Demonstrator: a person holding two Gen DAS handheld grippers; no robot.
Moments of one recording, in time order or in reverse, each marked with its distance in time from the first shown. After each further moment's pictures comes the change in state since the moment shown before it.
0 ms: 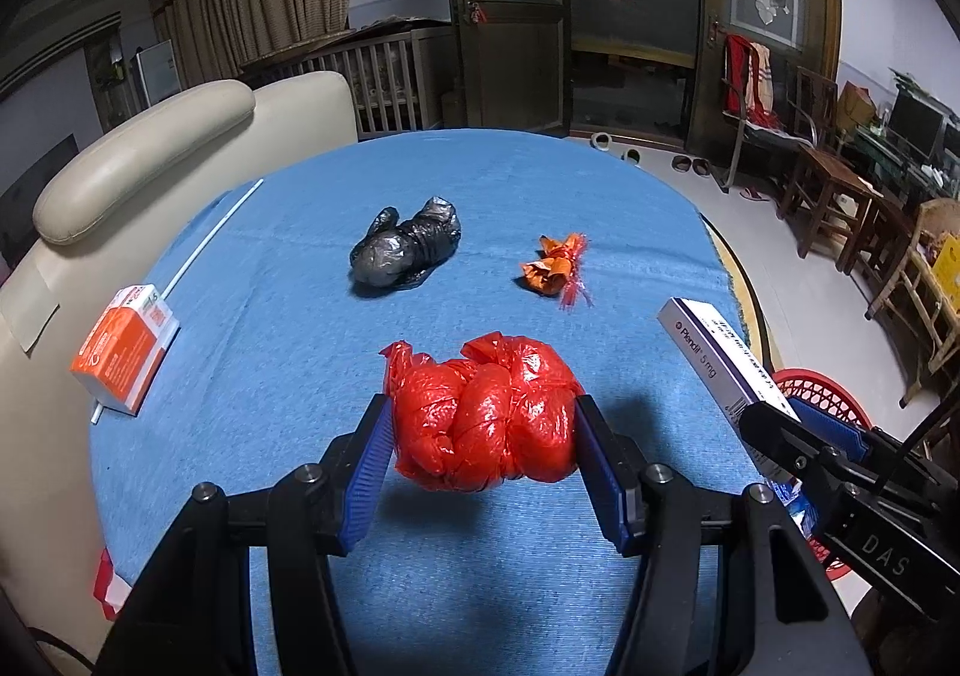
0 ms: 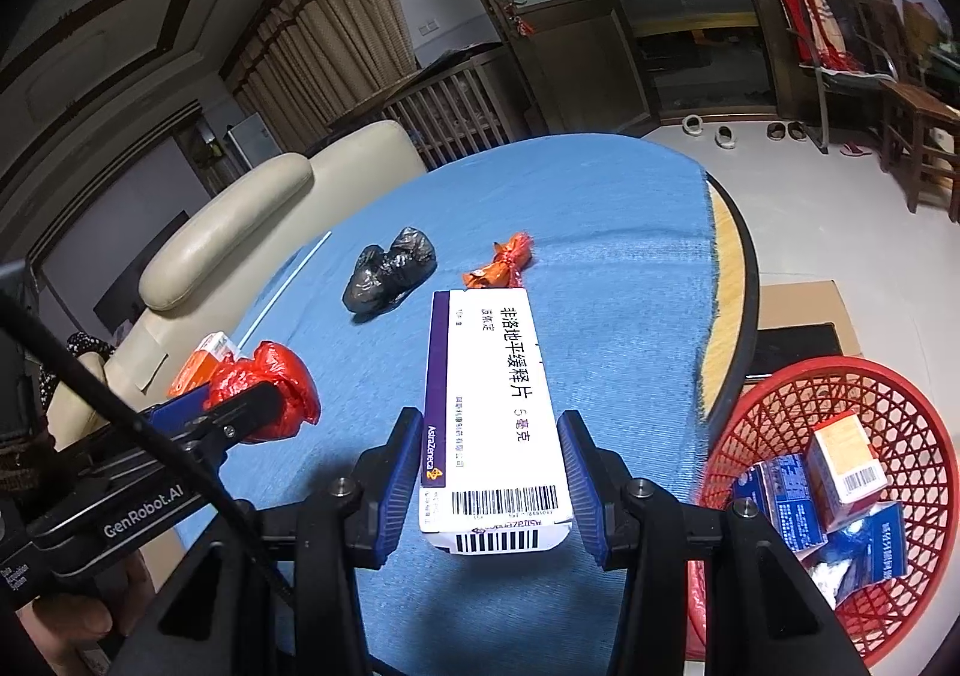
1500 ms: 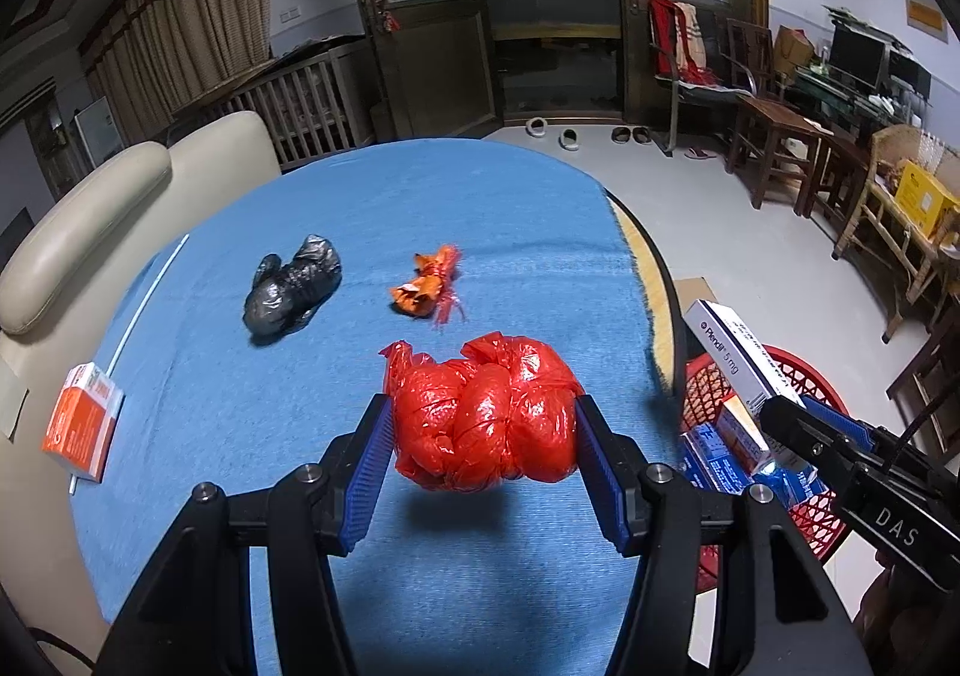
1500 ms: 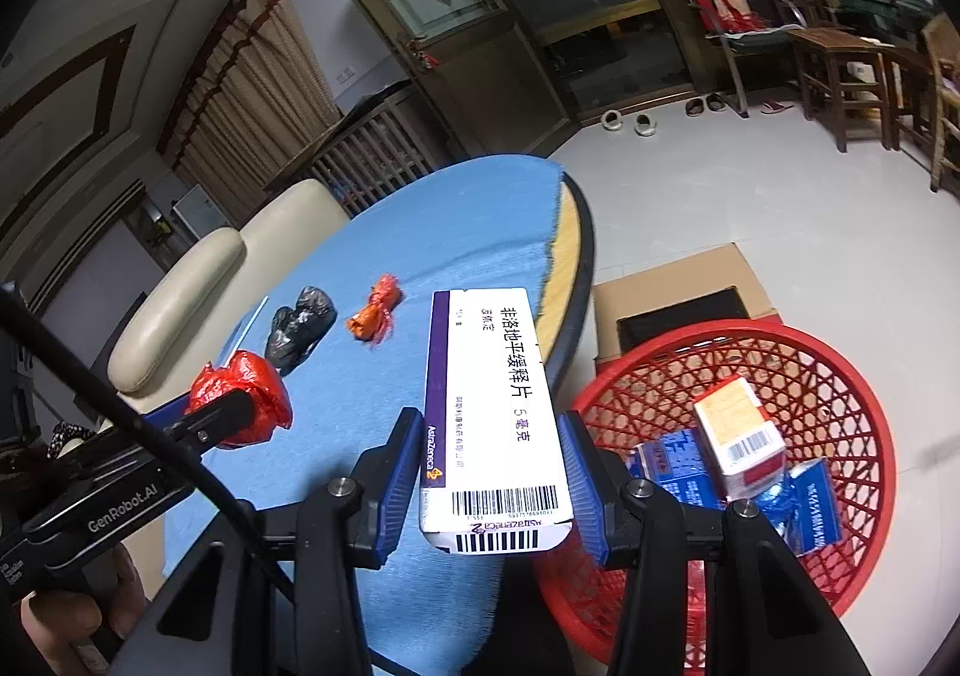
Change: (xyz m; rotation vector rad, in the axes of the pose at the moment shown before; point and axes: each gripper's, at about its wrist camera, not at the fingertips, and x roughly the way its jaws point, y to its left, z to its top) left arm 0.002 -0.093 0.013 0.171 0.007 -0.064; right arm -0.044 -0.097 -0.011 0.196 -0.073 -0.080
